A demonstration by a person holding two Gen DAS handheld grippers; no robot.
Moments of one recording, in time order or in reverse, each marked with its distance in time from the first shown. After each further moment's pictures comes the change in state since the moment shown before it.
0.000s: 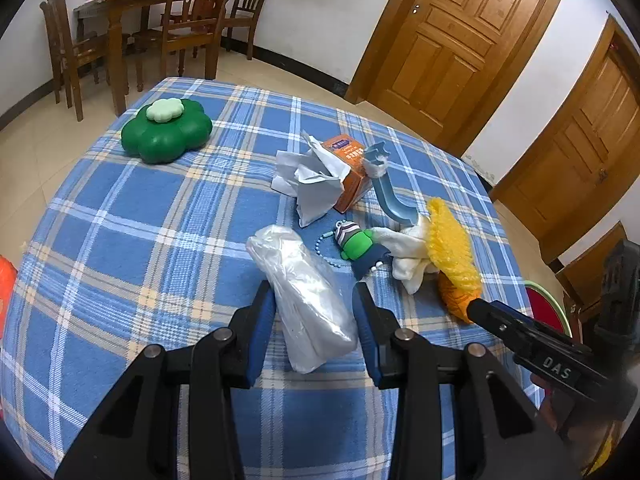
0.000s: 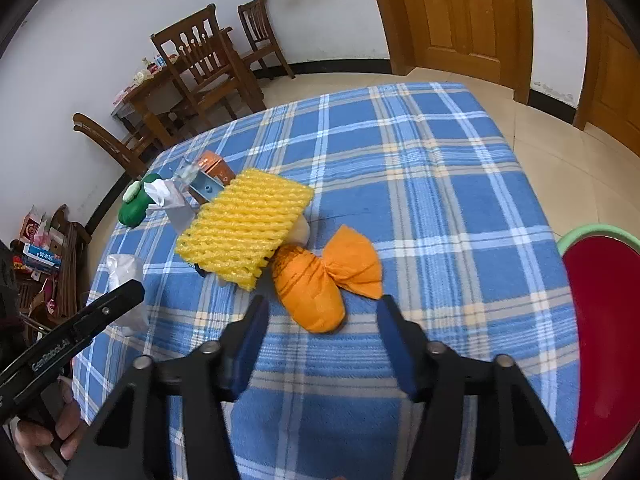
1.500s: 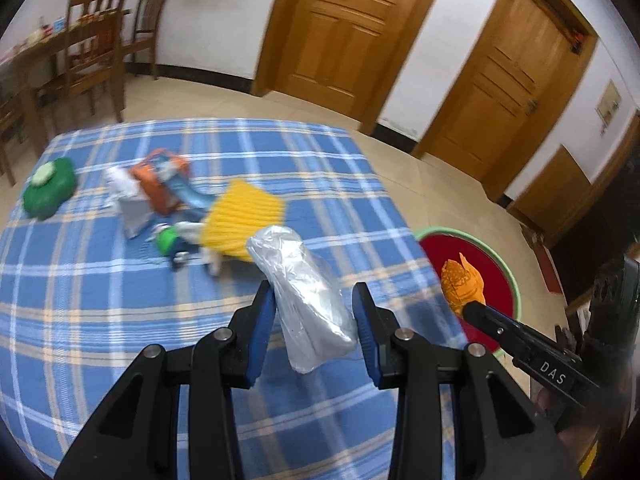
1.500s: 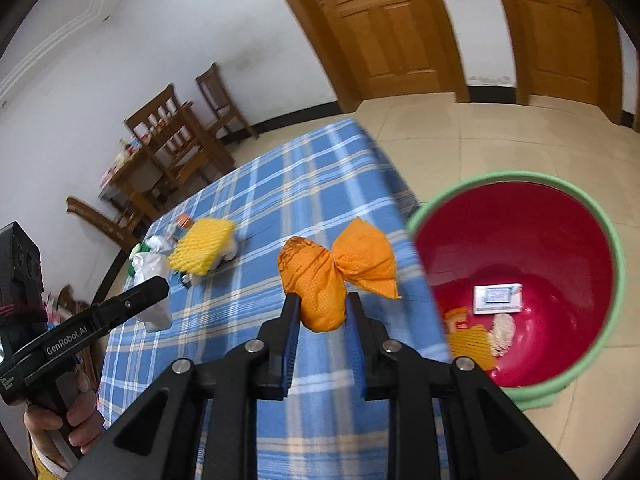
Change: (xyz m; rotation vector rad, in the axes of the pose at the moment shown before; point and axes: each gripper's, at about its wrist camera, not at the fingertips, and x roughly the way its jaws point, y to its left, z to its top) left arm -0.022 -0.136 -0.024 0.275 0.048 -0.202; right arm -0.113 -0.085 -0.070 0.230 -0.208 -0.017
